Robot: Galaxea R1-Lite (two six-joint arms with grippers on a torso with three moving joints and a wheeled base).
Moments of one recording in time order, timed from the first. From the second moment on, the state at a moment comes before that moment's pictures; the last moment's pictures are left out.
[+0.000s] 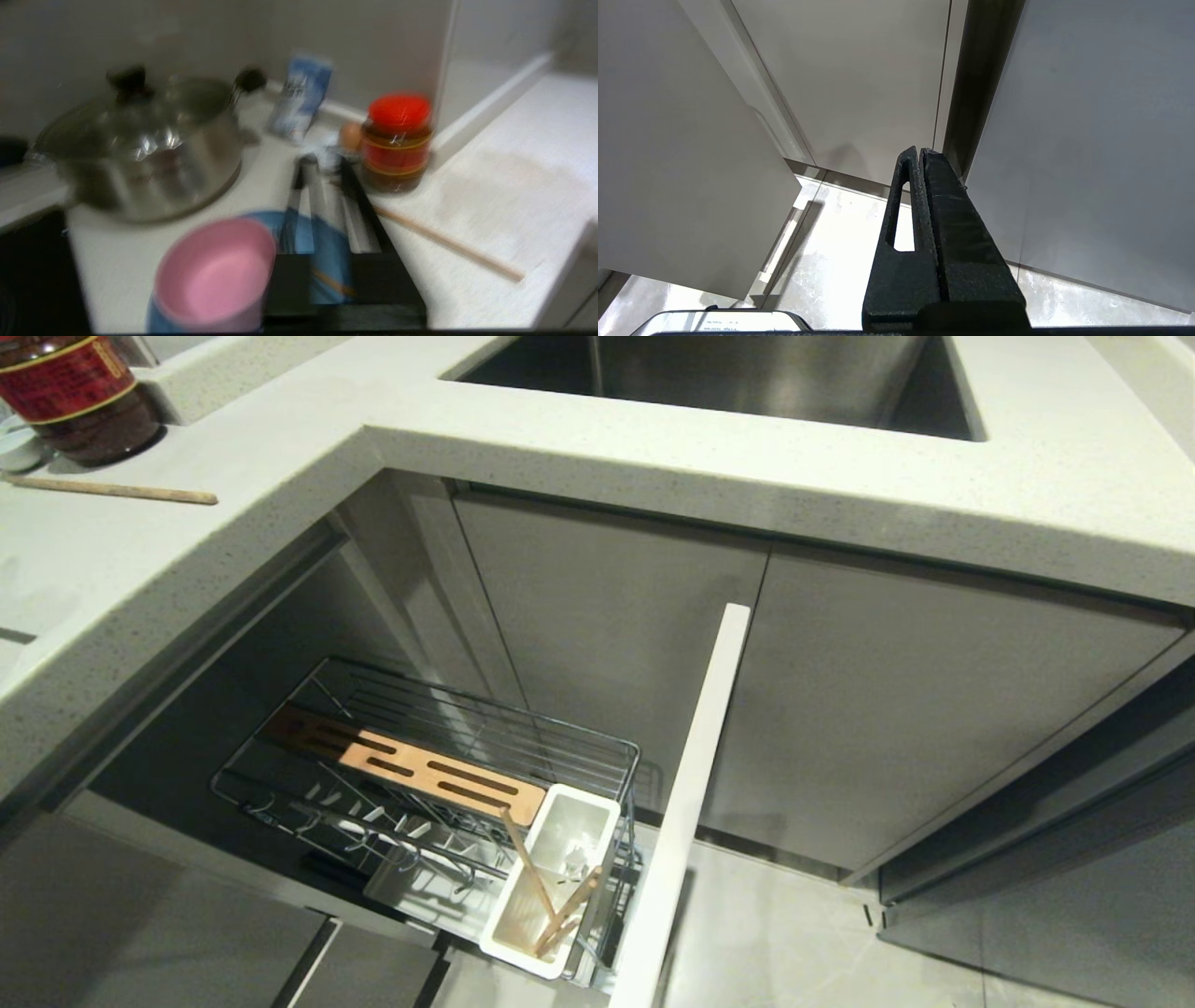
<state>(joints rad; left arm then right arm) 0.07 0.87 -1.24 -0.14 0.45 0.14 0.00 0.00 0.00 -0.08 0.00 0.02</state>
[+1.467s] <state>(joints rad) -0.96 1.51 -1.54 0.58 0.19 -0.74 0.00 0.00 0.00 -0.08 0.00 0.02</state>
